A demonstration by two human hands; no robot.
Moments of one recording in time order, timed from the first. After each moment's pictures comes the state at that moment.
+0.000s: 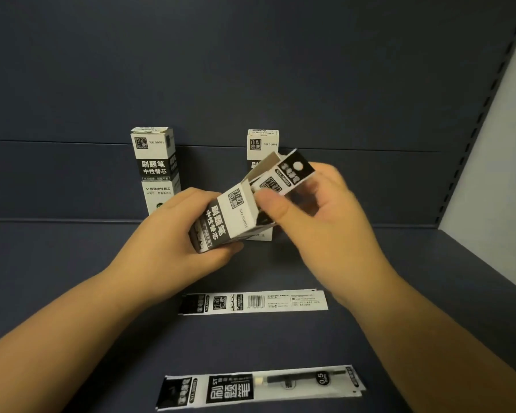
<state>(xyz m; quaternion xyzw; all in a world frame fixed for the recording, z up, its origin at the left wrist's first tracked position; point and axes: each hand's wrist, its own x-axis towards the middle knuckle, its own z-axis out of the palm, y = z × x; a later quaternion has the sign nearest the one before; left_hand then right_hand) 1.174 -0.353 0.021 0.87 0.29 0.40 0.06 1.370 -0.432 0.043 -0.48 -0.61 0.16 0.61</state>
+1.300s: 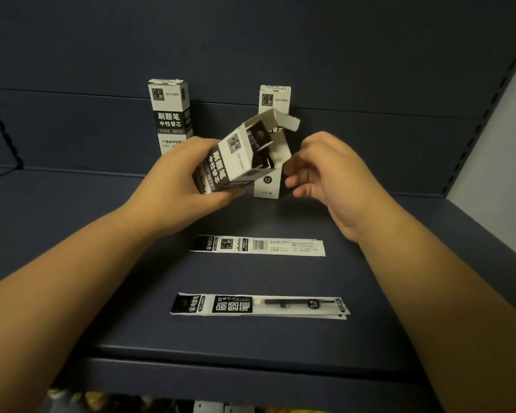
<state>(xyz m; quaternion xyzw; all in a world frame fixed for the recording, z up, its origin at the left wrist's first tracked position) 1.169 -0.357 0.020 0.85 0.32 0.41 0.06 1.392 -0.421 0.041 -0.49 -0.55 0.35 0.57</state>
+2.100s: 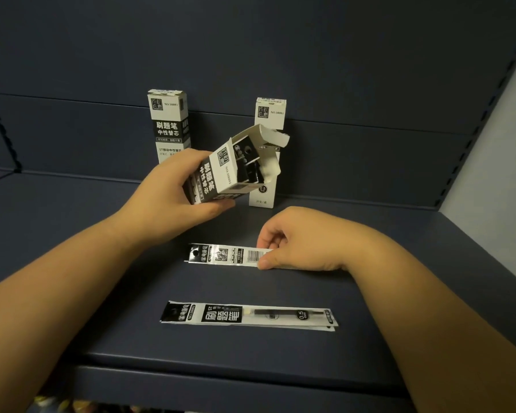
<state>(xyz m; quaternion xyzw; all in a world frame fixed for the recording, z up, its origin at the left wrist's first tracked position) 1.166 -0.359 0.017 0.85 0.33 0.41 0.08 1.392 -0.427 0.025 -0.59 -0.78 0.21 0.08</state>
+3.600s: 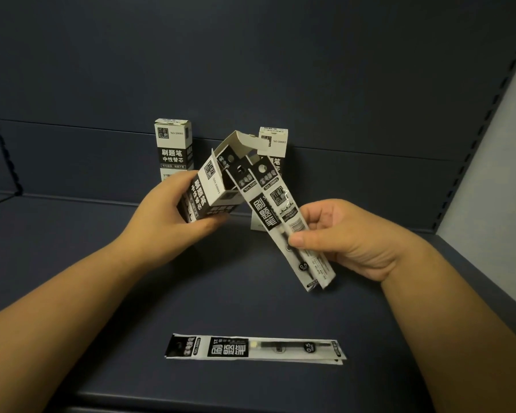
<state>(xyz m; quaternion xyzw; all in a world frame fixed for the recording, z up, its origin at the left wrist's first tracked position) 1.159 -0.348 0.016 0.80 0.35 0.47 0.16 1.423 -0.438 0.048 -0.42 -0.61 0.55 0.39</state>
